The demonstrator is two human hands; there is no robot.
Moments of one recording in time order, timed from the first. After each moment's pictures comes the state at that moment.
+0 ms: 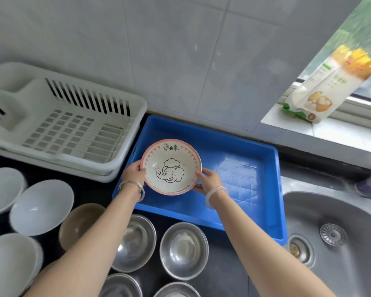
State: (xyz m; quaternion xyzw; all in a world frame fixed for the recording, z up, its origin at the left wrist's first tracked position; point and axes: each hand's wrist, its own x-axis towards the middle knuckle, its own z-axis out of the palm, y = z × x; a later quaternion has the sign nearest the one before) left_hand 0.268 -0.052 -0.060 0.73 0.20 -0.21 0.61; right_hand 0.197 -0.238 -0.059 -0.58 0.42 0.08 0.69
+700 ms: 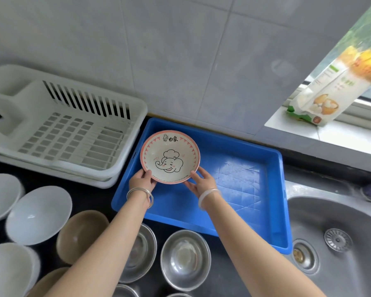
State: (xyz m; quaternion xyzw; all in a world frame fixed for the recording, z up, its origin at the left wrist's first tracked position) left_hand 0.264 -0.073 -0.071 0.58 0.29 -0.18 0.74; right_hand 0.214 -0.223 -0.063 -0.42 0.40 0.03 0.81
